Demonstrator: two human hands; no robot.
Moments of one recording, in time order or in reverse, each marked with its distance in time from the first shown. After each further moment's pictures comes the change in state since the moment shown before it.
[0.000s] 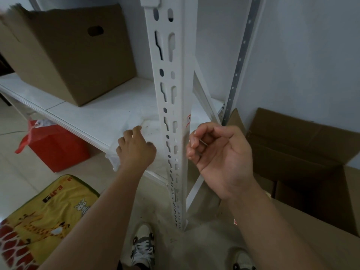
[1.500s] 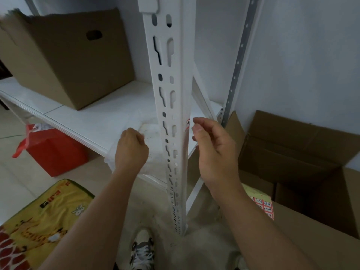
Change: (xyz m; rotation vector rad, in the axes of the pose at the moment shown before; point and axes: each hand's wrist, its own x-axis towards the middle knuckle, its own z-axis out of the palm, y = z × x) left_hand 0.005 -0.001 -0.014 -0.178 0.070 0.057; right_hand 0.007 0.015 0.006 -0.845 0.372 -0.314
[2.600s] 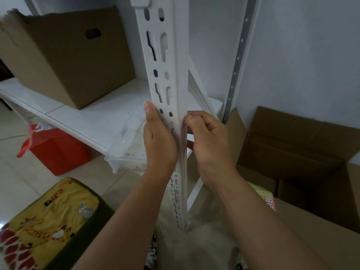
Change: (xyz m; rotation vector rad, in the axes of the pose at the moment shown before) left_hand -0.067 0.100 -0.013 -1.067 0.061 0.005; right_hand 0.013 -0.013 0.011 0.180 -0.064 0.114
